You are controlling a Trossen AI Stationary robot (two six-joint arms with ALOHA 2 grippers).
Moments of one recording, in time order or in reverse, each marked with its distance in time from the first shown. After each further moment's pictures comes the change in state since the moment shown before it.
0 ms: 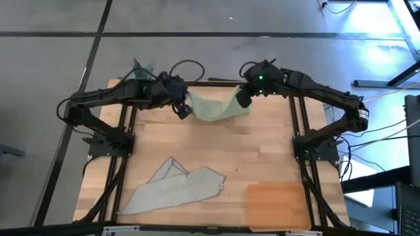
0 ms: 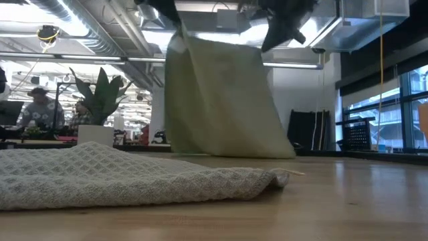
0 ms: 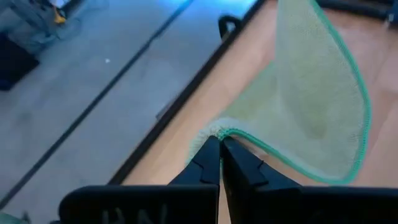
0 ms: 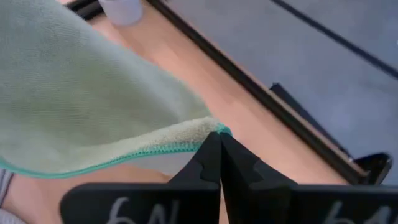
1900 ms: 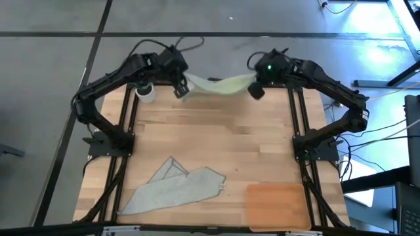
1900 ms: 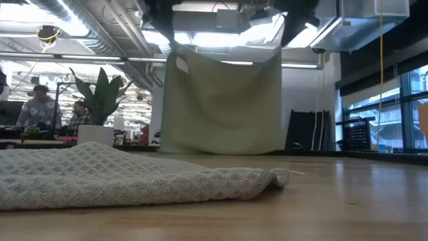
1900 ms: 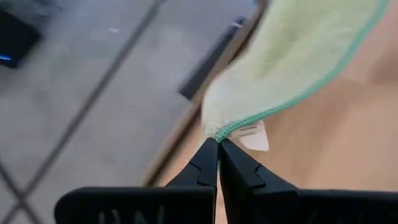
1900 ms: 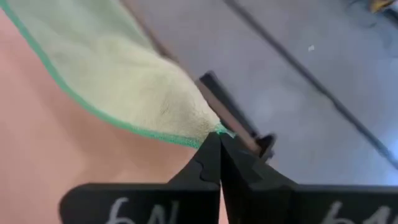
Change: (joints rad) left arm 0.333 0.139 0.172 -0.159 0.250 0.261; right arm -0.065 0.005 0.178 -0.311 0.154 -0.156
